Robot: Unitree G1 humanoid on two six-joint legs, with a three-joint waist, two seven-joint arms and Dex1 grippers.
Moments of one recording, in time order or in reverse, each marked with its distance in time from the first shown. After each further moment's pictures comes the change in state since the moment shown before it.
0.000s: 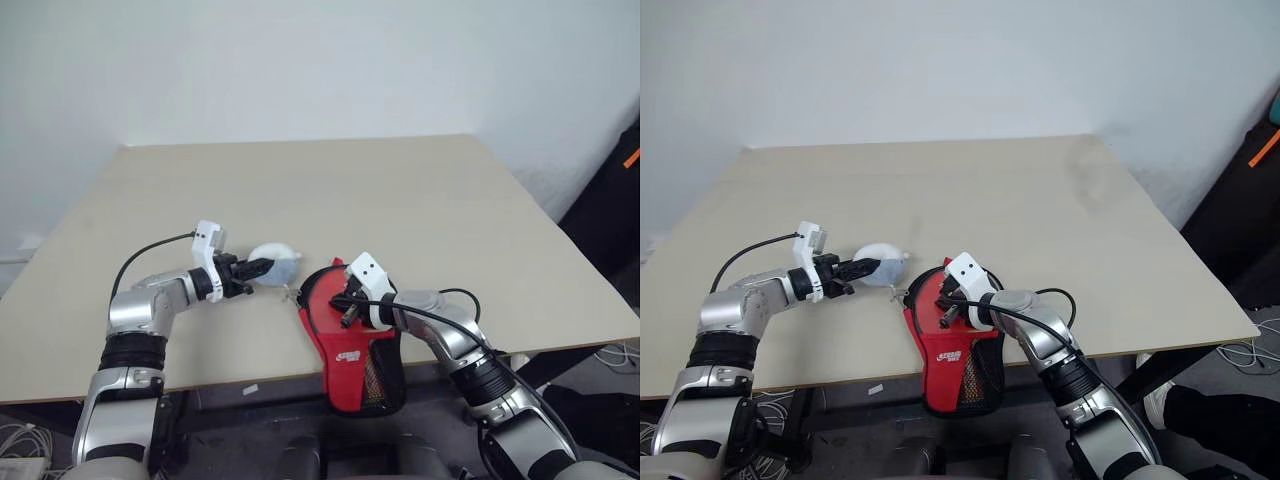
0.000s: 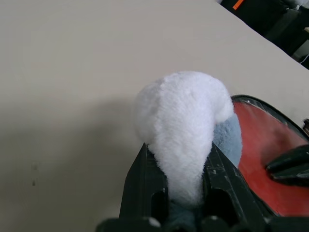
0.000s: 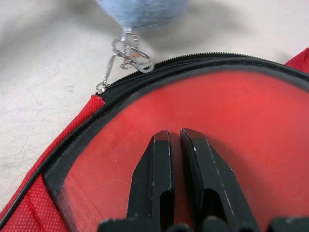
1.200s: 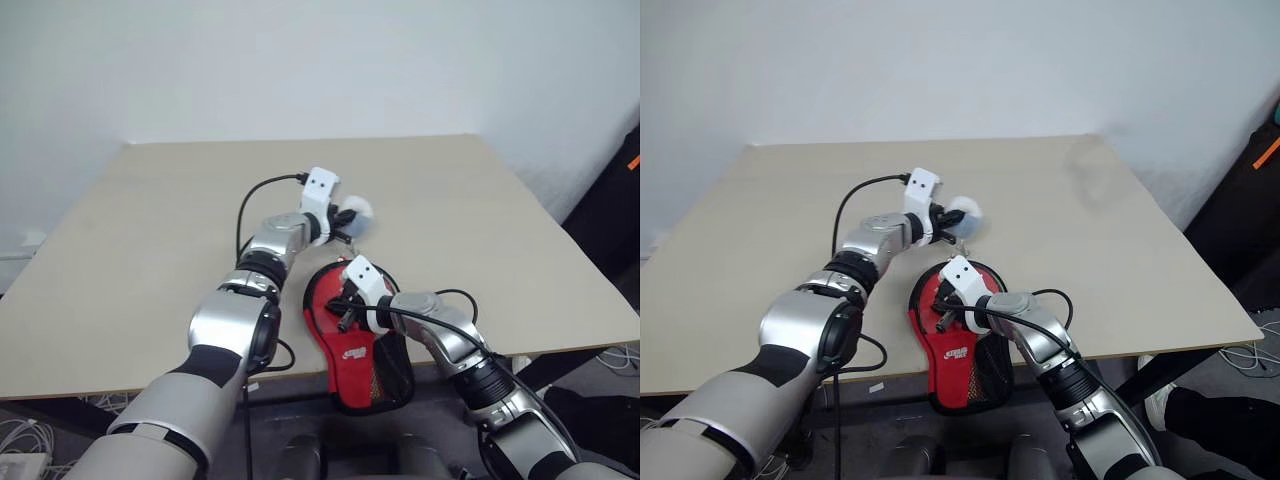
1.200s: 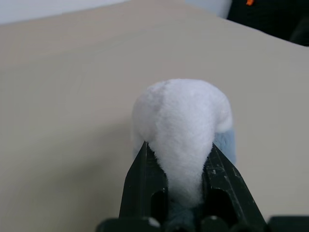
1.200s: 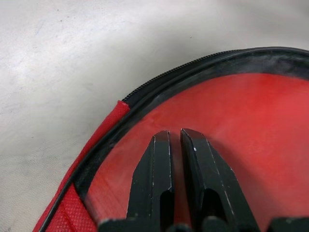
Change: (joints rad) left arm -0.604 -0.462 -0.045 0.751 0.357 -0.500 0.348; right arm 0.012 0.003 0.018 -0.038 -0.003 0.019 0.007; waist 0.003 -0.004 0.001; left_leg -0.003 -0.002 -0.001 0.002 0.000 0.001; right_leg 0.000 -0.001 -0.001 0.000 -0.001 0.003
